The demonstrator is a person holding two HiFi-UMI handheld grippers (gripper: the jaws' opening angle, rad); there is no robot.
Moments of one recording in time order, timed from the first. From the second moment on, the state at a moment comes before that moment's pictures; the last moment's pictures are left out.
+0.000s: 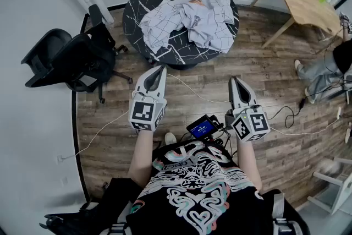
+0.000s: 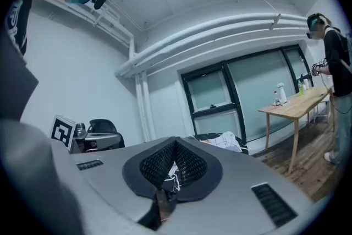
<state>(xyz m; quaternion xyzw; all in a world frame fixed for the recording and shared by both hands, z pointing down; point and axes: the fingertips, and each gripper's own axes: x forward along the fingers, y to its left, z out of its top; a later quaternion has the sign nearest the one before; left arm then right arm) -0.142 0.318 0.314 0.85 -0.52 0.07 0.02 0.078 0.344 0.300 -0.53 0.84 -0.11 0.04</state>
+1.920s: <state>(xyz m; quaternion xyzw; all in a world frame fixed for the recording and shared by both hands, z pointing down) -0.074 0.256 0.304 0.82 -0.57 0.04 0.01 0.154 0.274 0.295 -0.50 0.86 -0.09 0.06</state>
